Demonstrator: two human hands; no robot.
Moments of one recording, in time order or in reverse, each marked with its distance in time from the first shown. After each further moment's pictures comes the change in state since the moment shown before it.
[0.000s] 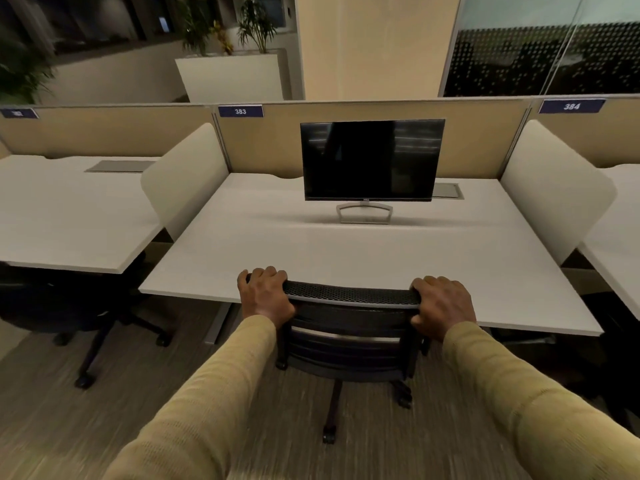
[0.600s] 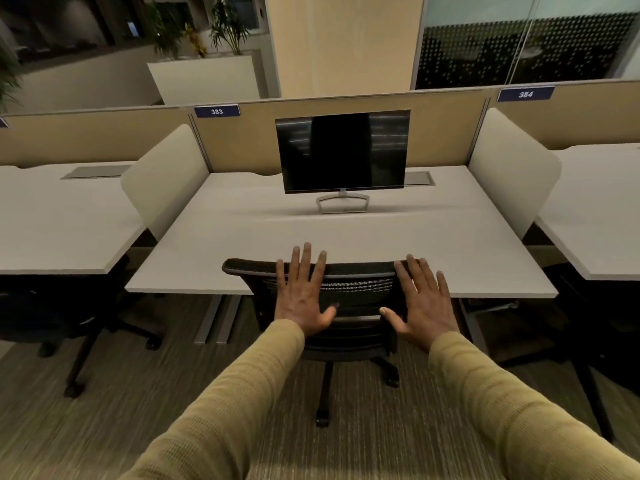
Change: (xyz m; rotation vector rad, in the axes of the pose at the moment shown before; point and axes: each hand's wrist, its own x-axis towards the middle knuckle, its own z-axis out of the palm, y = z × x) left_hand -0.061 0.077 0.013 -0.014 0.036 0.352; right_hand -0.085 0.001 0.021 0.101 0.153 0.018
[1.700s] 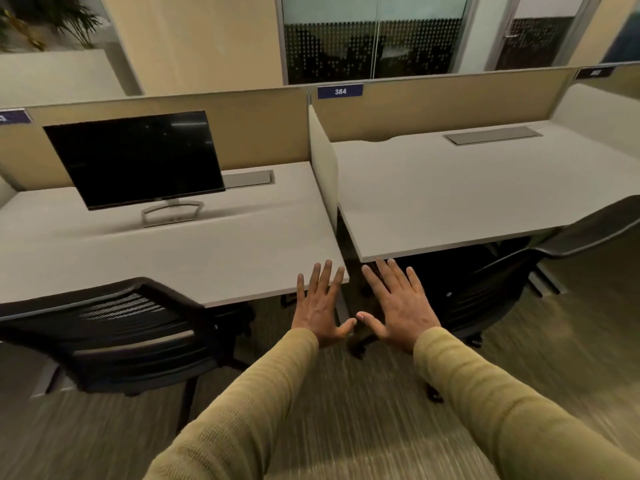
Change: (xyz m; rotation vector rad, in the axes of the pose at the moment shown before) left_hand 0.079 0.539 0.066 -0.119 -0.157 0.303; right_hand -0.139 0.442 -0.093 -0.145 -0.146 0.090
